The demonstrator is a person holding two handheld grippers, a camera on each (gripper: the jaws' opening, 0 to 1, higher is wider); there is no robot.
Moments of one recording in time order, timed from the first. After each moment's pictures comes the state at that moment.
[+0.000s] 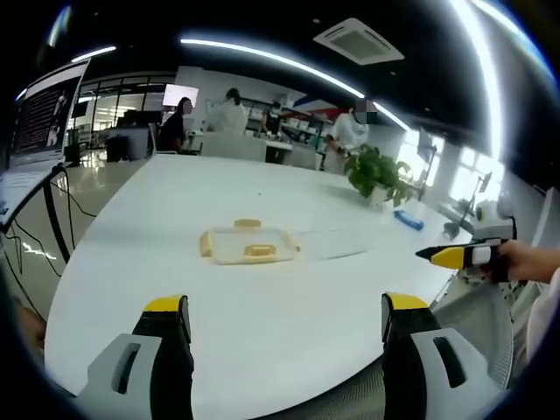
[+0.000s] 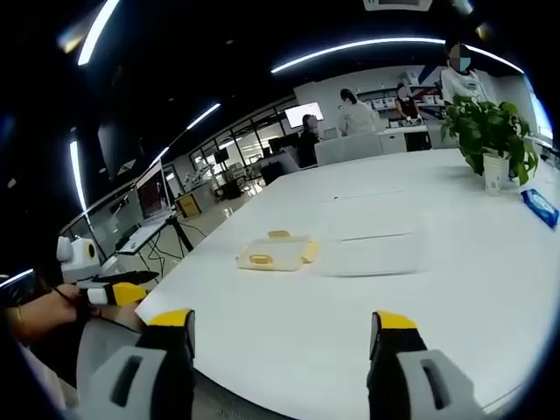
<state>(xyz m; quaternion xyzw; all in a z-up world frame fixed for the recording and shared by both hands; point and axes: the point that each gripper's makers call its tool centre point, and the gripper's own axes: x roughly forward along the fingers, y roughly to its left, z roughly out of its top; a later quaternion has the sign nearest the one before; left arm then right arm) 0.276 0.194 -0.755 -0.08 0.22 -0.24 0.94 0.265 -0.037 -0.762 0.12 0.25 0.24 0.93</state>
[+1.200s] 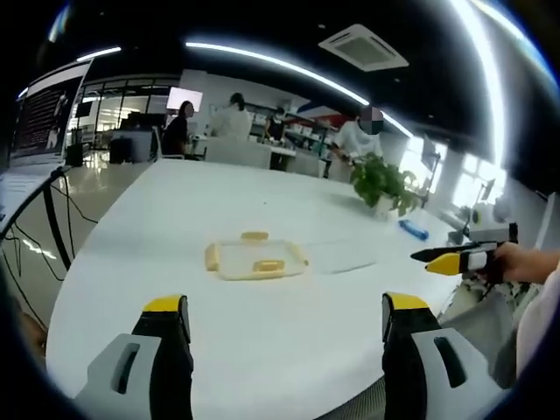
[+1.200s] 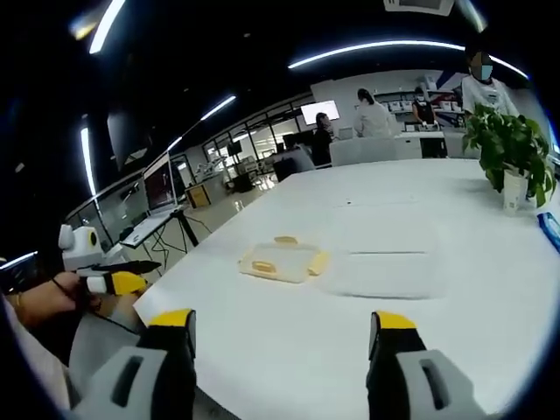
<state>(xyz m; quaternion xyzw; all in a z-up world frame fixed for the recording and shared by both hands) 0.305 0.202 -0.746 -0.09 0.21 -0.24 0.95 0.300 -0.025 -0.758 0.09 0.25 0.27 0.92</state>
